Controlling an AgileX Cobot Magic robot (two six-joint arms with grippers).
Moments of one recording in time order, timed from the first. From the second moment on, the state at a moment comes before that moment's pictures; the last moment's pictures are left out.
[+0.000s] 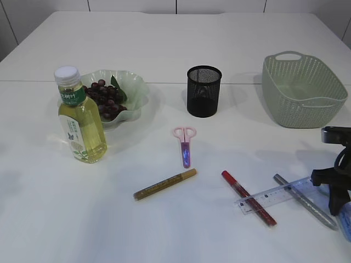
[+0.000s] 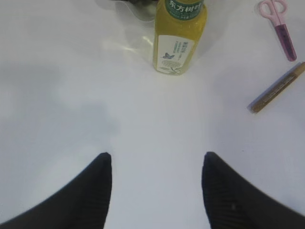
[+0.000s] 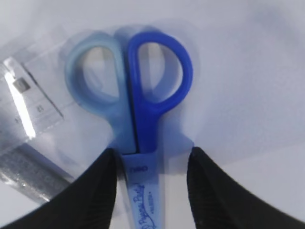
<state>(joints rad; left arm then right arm) -0.22 1.05 -0.99 -0.01 0.98 -0.08 -0.04 1.85 -0.93 -0.05 0.77 0.17</state>
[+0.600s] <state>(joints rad) -0.22 1.05 -0.99 -0.01 0.98 -0.08 -0.04 1.87 -0.94 -0.05 0.75 0.11</state>
